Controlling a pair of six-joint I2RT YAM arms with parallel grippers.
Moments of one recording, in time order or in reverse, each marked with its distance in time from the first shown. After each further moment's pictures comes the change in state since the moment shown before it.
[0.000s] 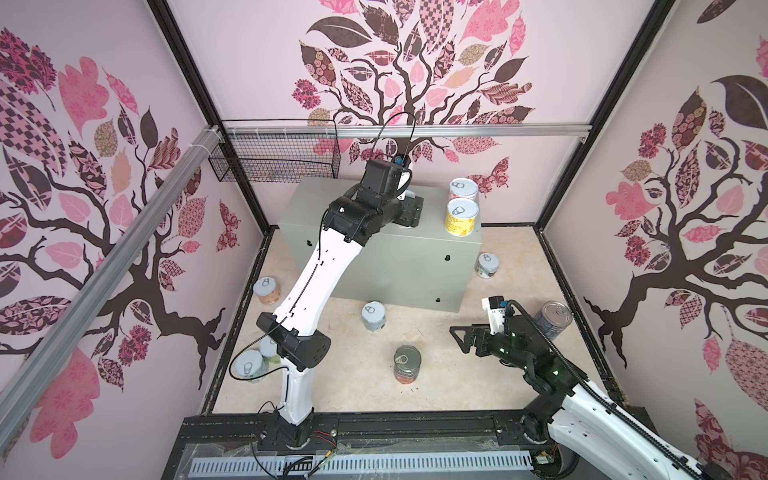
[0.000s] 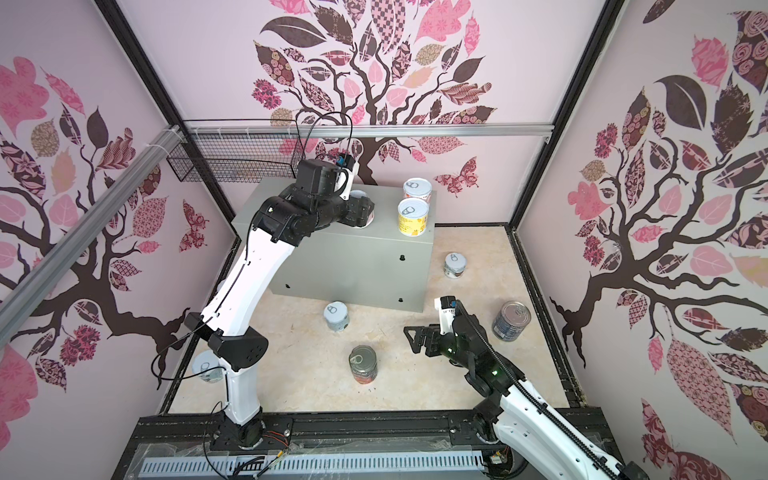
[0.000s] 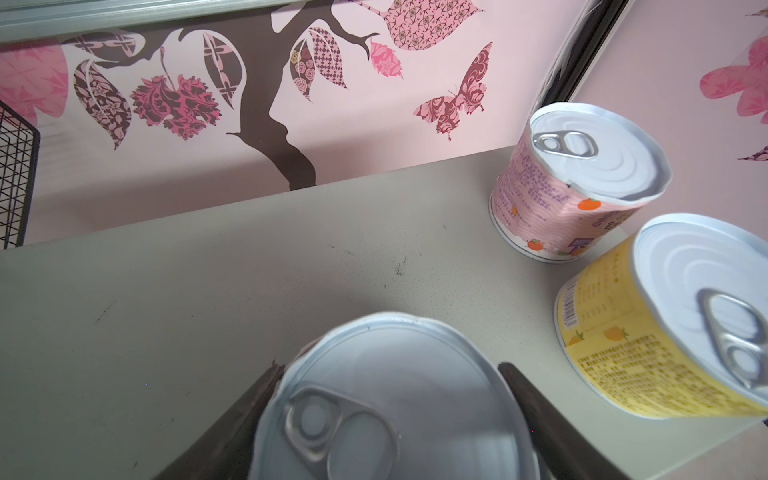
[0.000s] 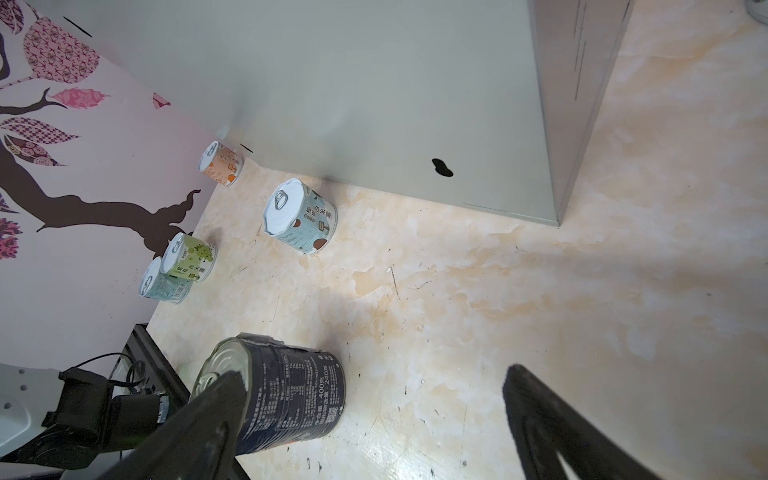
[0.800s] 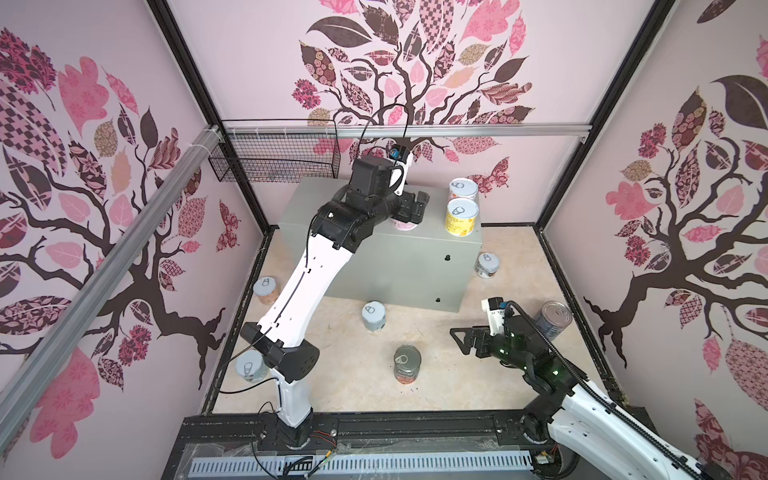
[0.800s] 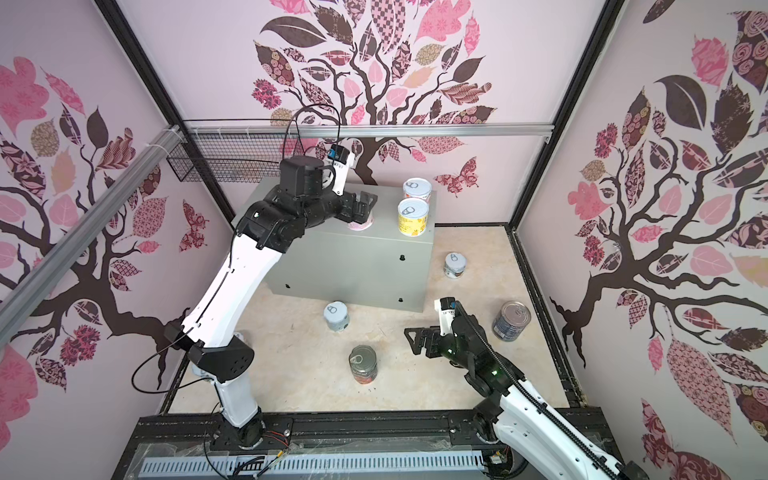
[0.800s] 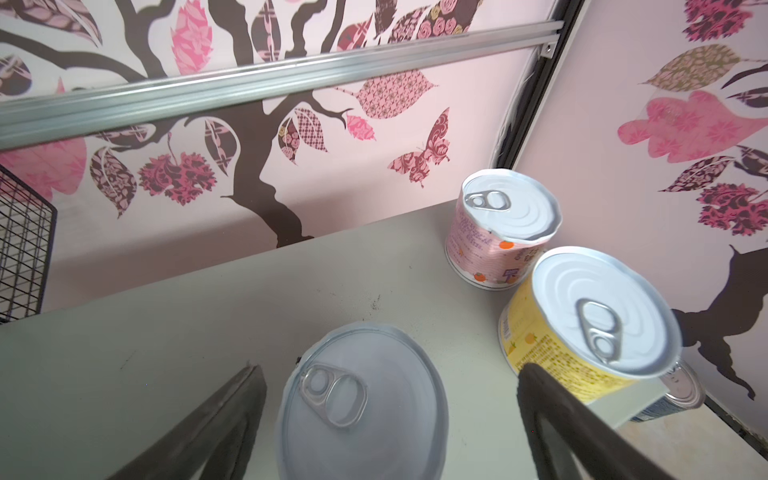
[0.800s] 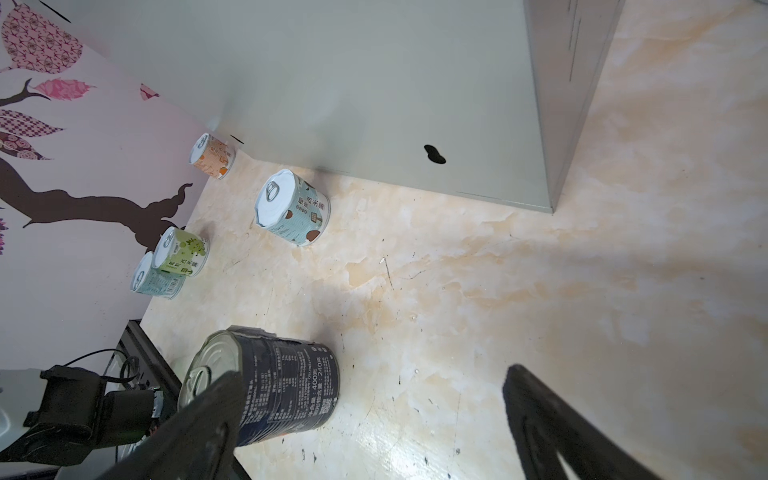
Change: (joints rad) left arm -0.002 -0.148 -0.156 0.174 0.068 0.052; right arm 0.000 0.000 -0.002 -0.027 0.001 0.000
